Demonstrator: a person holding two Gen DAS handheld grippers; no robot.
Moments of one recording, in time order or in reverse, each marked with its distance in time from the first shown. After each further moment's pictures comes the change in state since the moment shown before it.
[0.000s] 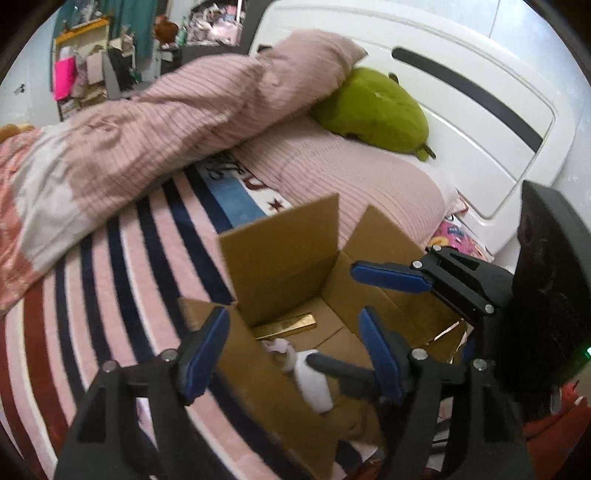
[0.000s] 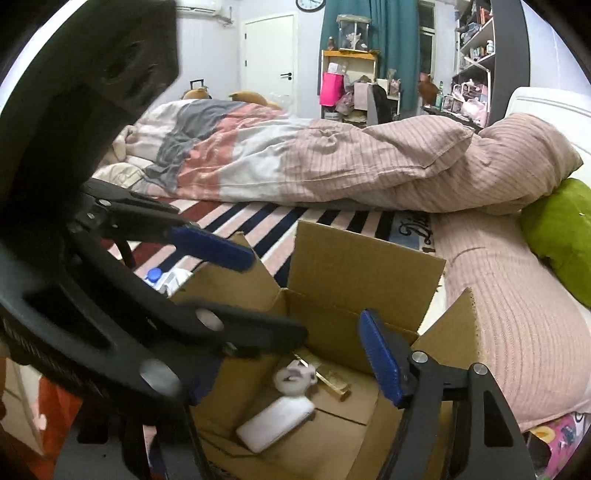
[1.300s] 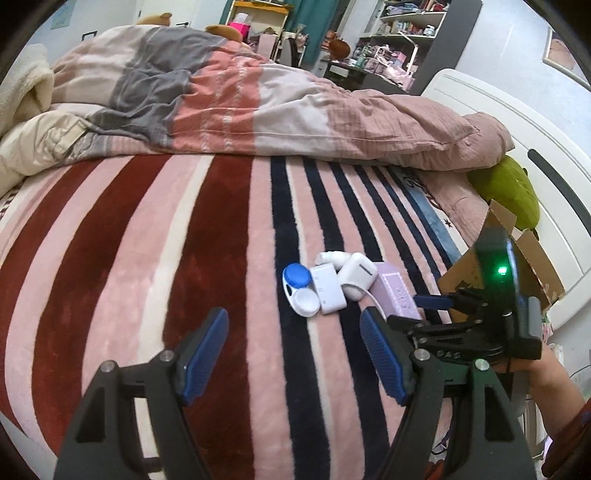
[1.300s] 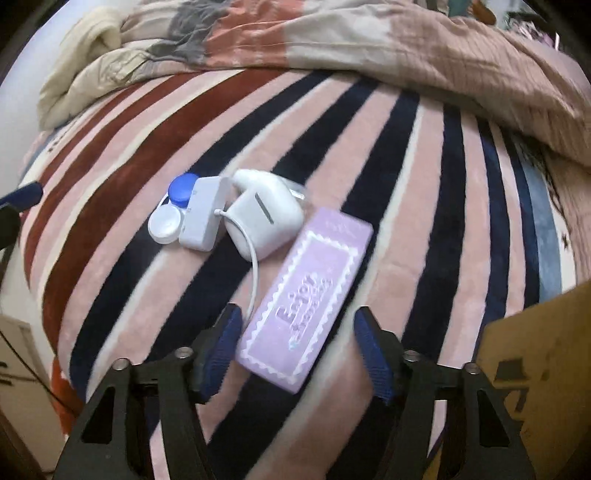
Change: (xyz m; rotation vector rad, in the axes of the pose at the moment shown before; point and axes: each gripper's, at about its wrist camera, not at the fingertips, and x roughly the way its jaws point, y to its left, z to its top) left arm -0.101 0.201 -0.217 -0.467 -0.165 0.280; right arm 0.180 0.148 -0.027 0.003 0.442 0.032
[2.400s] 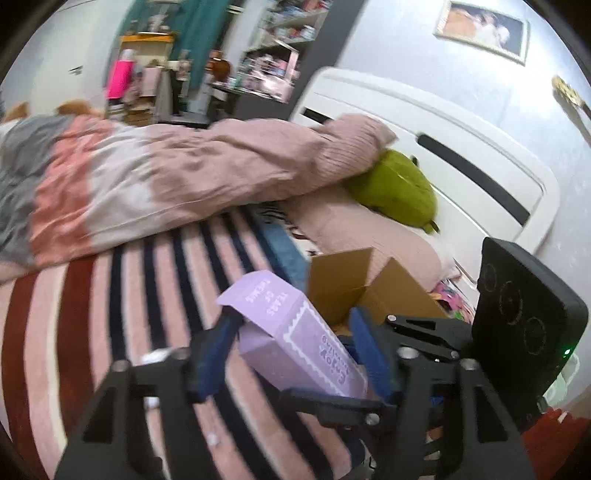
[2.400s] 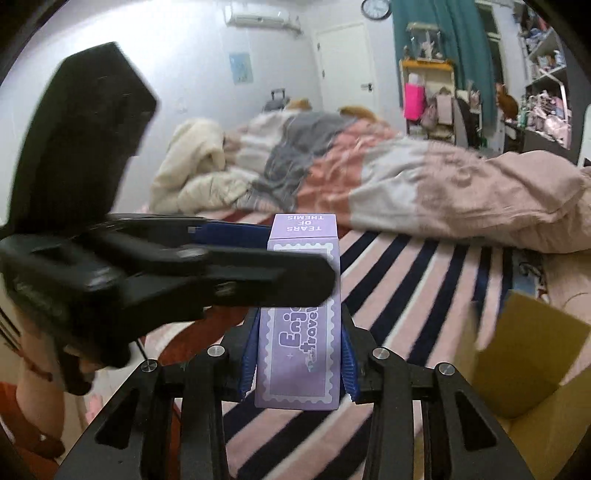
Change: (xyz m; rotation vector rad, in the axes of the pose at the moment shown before) left arm -0.019 -0.203 0.096 0.286 -0.031 -0.331; right arm -0.189 -0.027 -0.022 -0.115 -0.511 0.269
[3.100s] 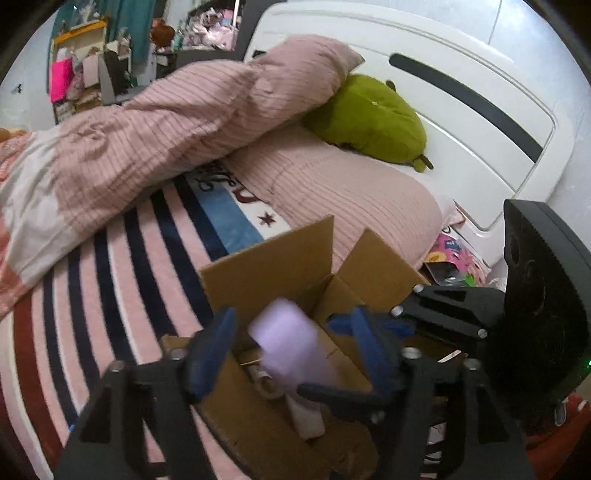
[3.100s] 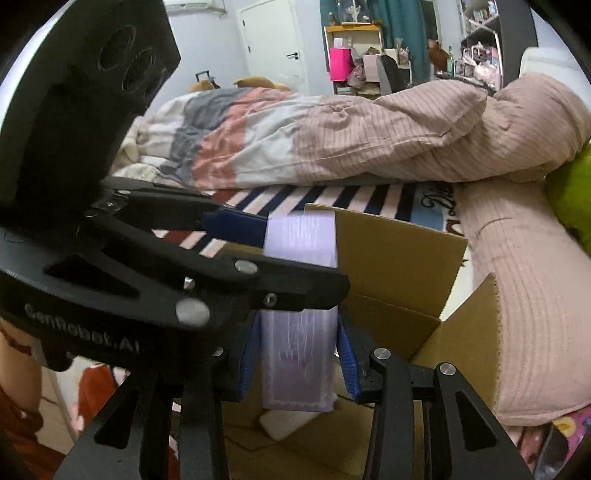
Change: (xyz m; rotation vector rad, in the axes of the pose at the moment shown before) left arm 0.120 -0.072 0.022 0.138 0.194 -0.009; right arm -0.037 -0.120 -0.040 0.119 0.166 -0.212
